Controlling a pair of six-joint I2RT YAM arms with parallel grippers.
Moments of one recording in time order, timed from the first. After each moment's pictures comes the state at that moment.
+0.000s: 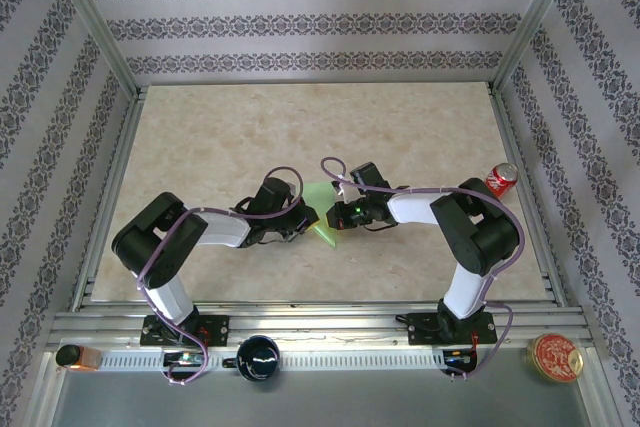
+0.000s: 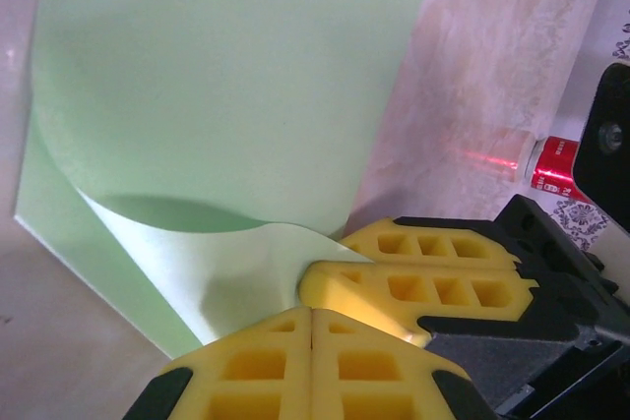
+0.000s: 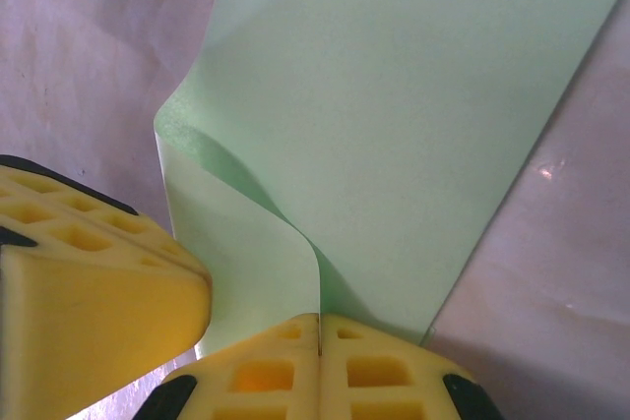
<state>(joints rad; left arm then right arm) -0.62 1.72 0.65 0.37 0.39 -1.27 0.54 1.78 0.80 -0.02 -0.56 0.39</state>
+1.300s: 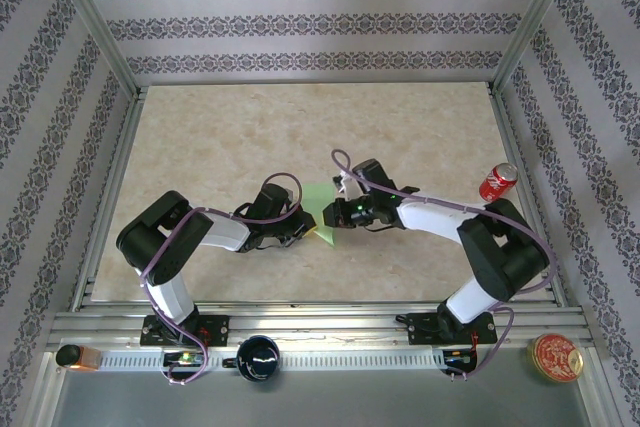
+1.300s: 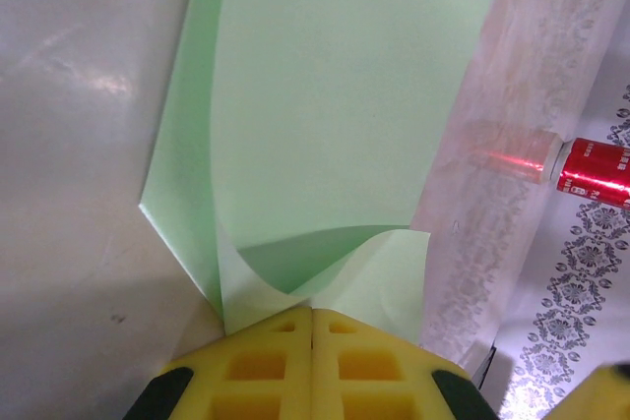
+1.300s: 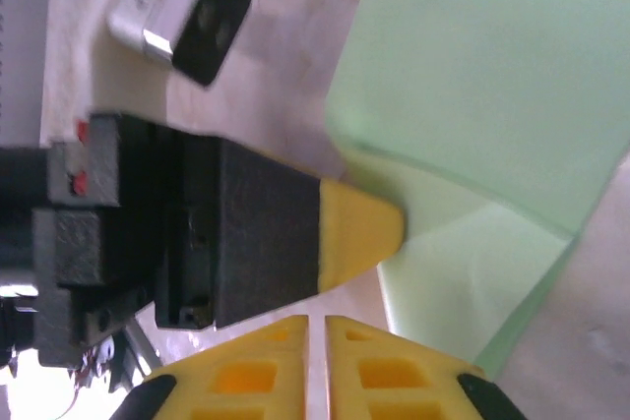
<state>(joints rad) -0.62 1.75 0.60 0.43 0.38 -1.27 0.60 1.59 0.78 -0.11 -0.61 0.57</state>
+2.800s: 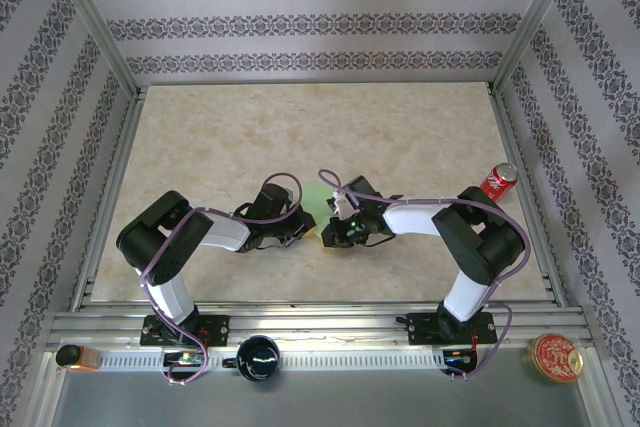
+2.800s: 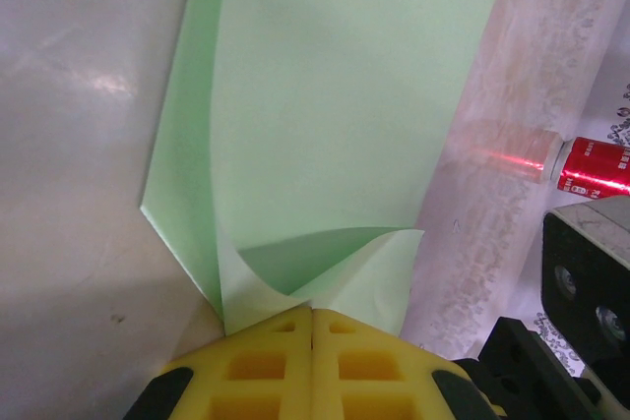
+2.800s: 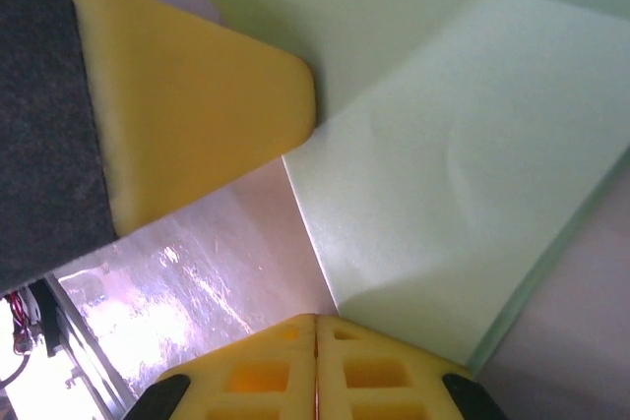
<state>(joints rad) -0.62 1.75 0.60 0.43 0.38 -1.27 0.65 1.71 0.75 -0.13 -0.60 0.57</state>
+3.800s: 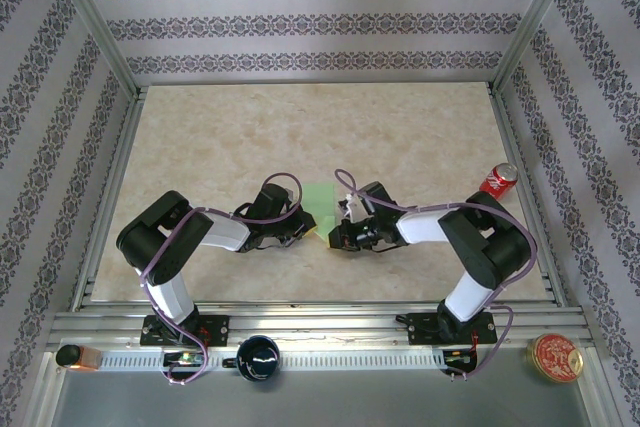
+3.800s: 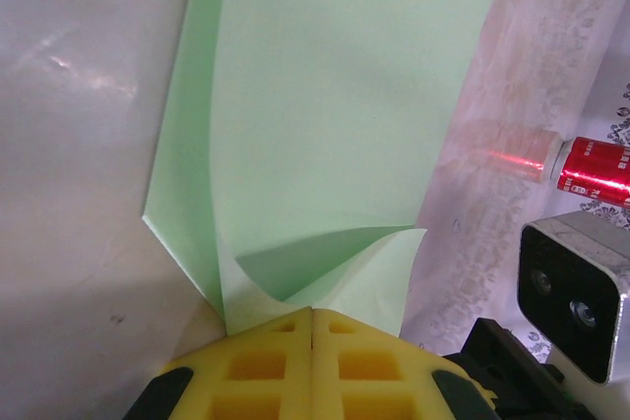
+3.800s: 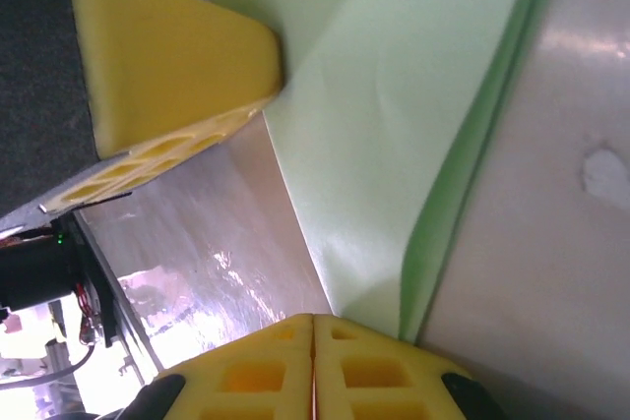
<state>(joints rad) -0.62 1.75 0.60 0.43 0.38 -1.27 0.58 1.66 0.57 0.10 -0.72 0.67</state>
